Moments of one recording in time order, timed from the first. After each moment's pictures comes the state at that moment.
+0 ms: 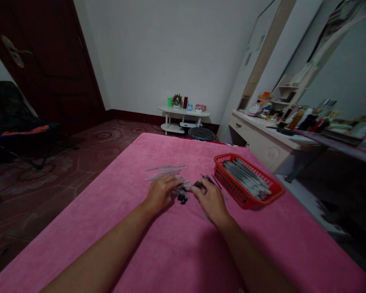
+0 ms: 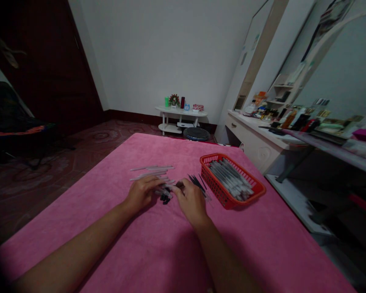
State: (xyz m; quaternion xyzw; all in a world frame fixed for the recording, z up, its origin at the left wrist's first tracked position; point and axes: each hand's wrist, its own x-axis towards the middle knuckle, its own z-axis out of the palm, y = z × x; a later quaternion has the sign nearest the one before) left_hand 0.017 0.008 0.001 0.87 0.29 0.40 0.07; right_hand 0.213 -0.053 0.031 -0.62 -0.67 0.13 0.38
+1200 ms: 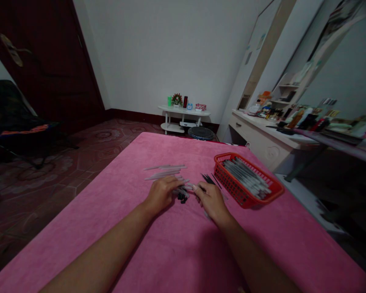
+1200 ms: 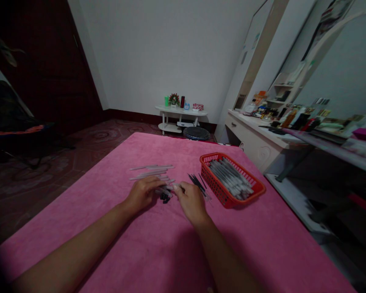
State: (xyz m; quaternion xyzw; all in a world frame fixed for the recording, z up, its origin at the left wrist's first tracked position) left_hand 0.018 0.009 -0.002 0.87 0.28 0.40 0.08; right_hand 0.216 -0.050 0.026 -0.62 -0.65 0.24 0.36
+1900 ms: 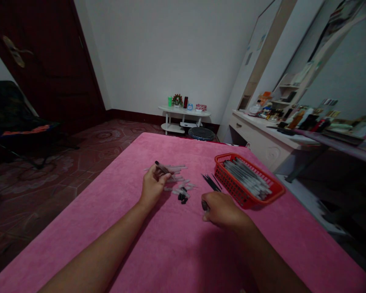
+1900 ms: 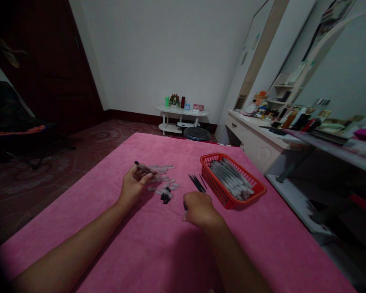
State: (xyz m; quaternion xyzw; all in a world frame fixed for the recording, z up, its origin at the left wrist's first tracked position) left_hand 0.023 0.016 0.010 0.51 0.34 0.65 0.46; right_hand 0.227 -0.074 0.080 -0.68 -0.72 0.14 -0.06
